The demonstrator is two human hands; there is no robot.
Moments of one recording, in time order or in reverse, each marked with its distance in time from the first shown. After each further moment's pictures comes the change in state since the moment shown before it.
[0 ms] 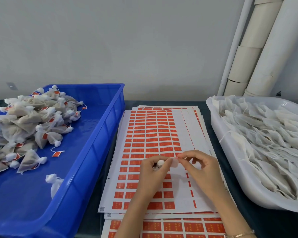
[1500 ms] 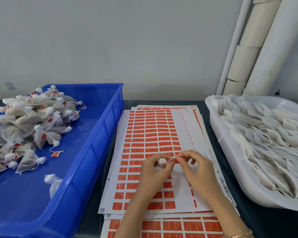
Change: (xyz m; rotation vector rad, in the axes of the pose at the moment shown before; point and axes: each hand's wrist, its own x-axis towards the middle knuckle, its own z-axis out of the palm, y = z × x) left_hand 0.001 -0.007 -0.001 0.051 -0.055 0.048; right_hand -0.006 -0.003 0.008 -0.139 -0.017 -0.021
